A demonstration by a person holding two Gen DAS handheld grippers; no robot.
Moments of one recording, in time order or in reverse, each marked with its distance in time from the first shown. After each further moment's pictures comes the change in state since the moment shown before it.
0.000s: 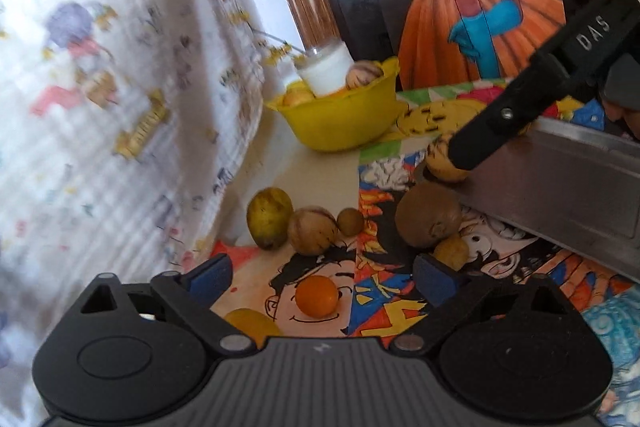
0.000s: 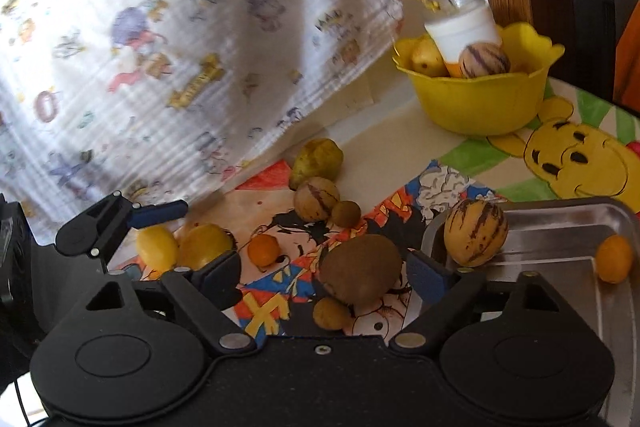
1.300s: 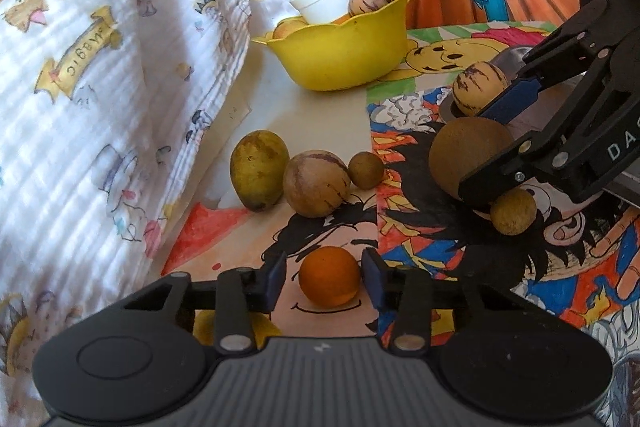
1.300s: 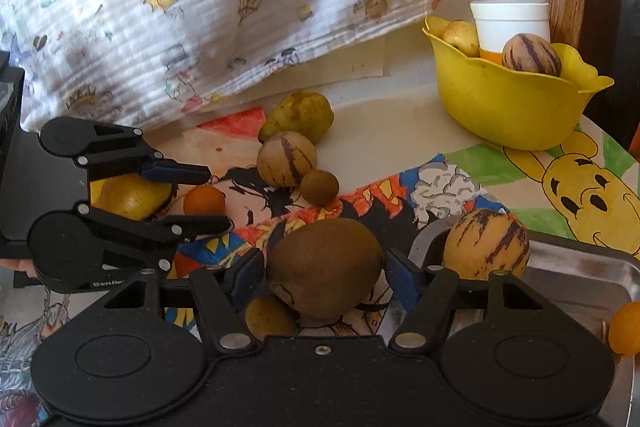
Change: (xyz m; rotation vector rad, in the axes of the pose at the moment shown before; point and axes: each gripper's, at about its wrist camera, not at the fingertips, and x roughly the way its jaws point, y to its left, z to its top) left arm 0.067 0.009 -0.012 0.029 0.140 -0.018; right arm 0.068 -0.003 -0.020 -0.279 0.049 -0.100
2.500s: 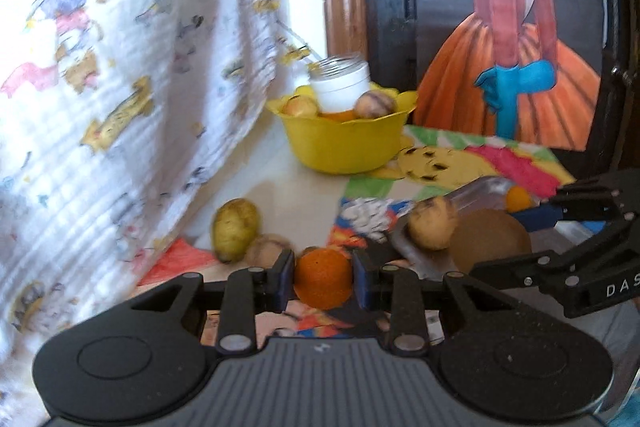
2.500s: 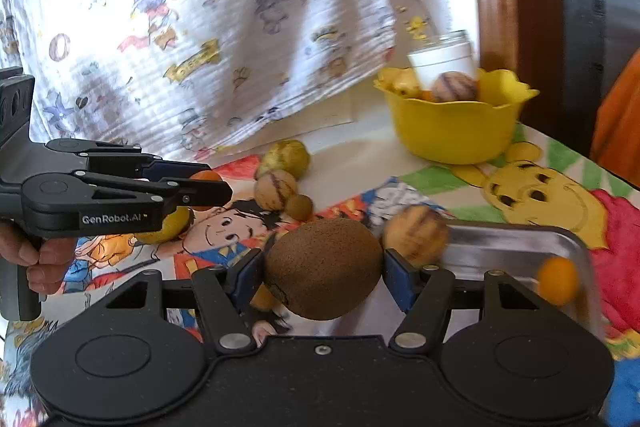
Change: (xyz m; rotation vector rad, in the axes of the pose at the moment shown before) left arm -0.058 -0.017 0.046 -0.307 -0.137 -0.058; right arm -0.094 -0.024 -0.036 0.089 -0.176 0.005
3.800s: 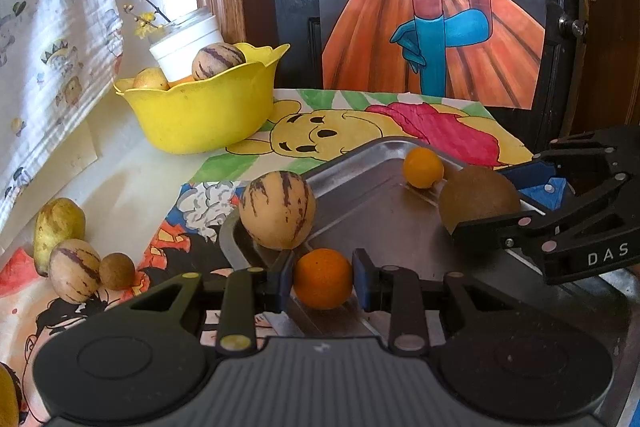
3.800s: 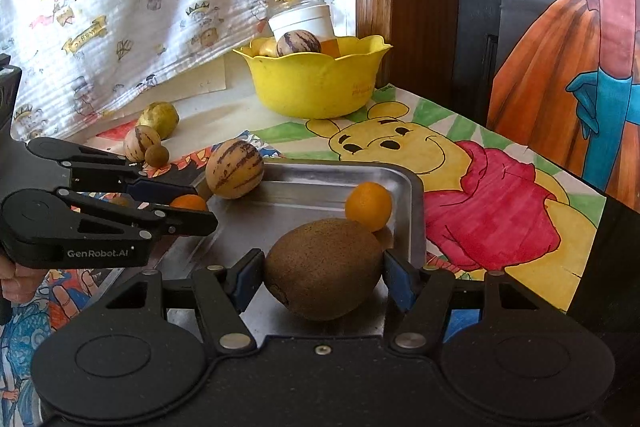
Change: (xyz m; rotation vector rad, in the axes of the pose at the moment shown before) left arm 0.087 -0.108 -0.014 0.104 0.066 -0.145; right arm -0.028 -0.088 -0.047 0.006 0.029 -0.235
